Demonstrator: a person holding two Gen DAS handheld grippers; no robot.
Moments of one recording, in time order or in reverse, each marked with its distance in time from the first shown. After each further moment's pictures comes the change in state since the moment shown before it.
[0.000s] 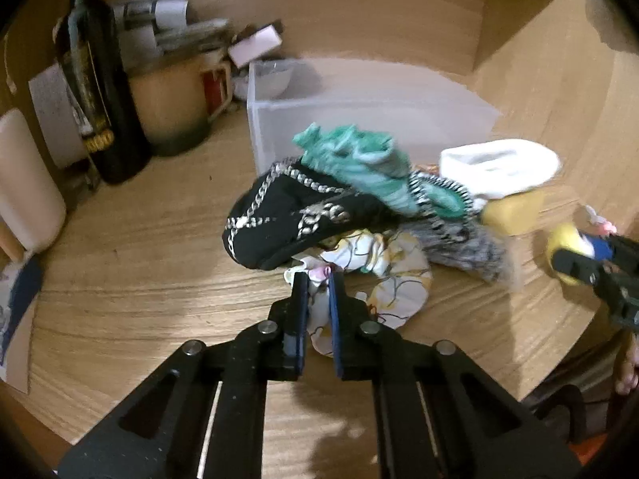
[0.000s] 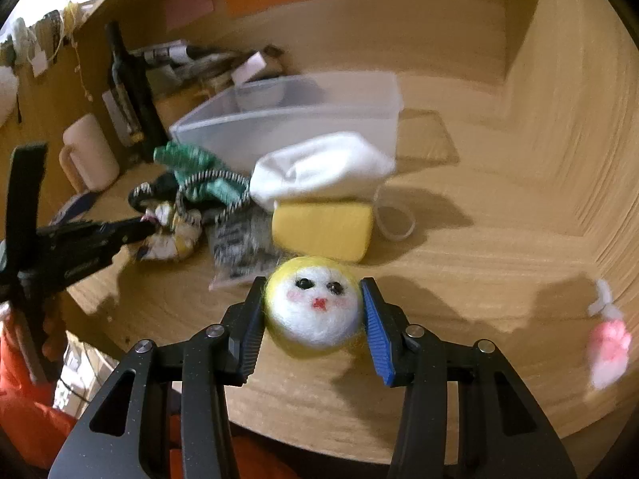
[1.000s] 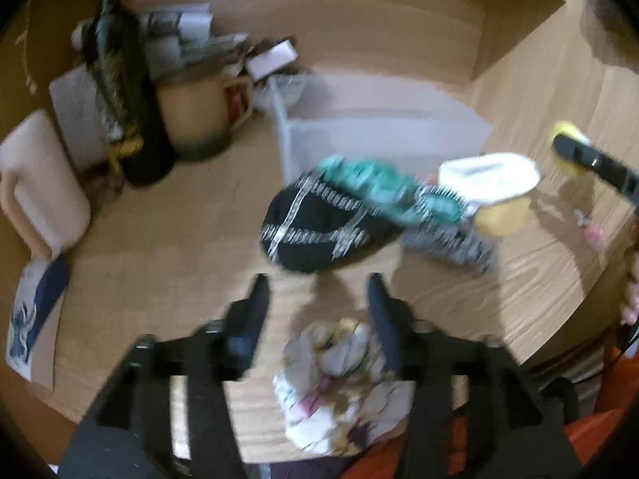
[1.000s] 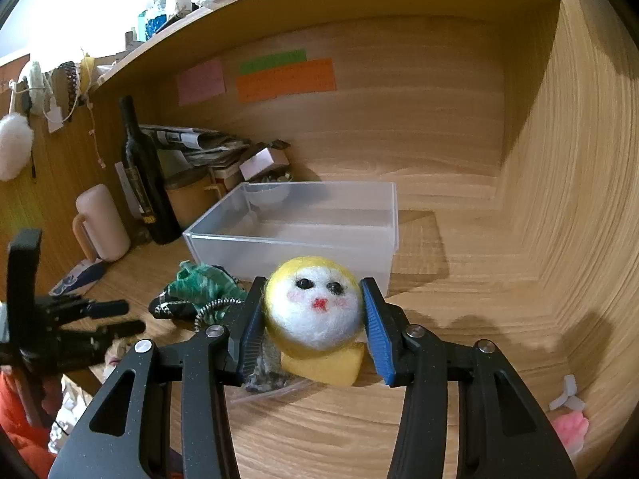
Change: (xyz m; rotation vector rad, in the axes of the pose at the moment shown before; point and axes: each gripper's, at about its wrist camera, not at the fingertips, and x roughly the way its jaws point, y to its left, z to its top) left arm -0.026 0.027 0.000 -0.020 0.019 -0.006; right arm -0.032 0.008 0.053 -0.031 -0.229 -0.003
